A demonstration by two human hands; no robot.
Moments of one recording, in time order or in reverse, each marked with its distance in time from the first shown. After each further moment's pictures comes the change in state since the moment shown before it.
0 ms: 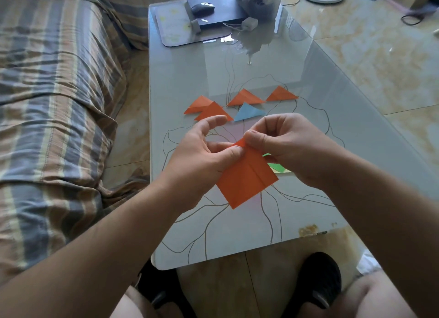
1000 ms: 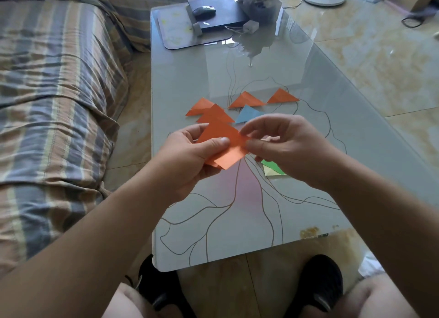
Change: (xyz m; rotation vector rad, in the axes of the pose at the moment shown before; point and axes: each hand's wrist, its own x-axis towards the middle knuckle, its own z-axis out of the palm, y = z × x) left_hand 0.016 0.003 -0.020 -0.237 0.022 -0.165; right_hand 0.000 0.003 -0.001 -0.091 0.026 -0.152
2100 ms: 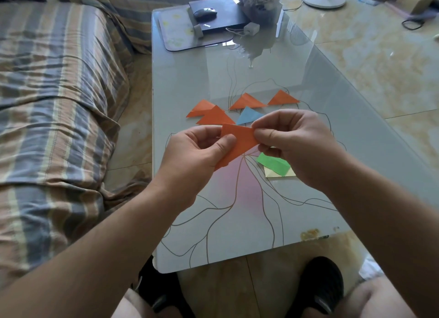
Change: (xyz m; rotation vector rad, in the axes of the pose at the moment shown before) left_hand -0.005 -0.012 0.010 0.147 0.098 0.276; right_hand 0.004 -0.003 0.000 0.270 0.181 0.093
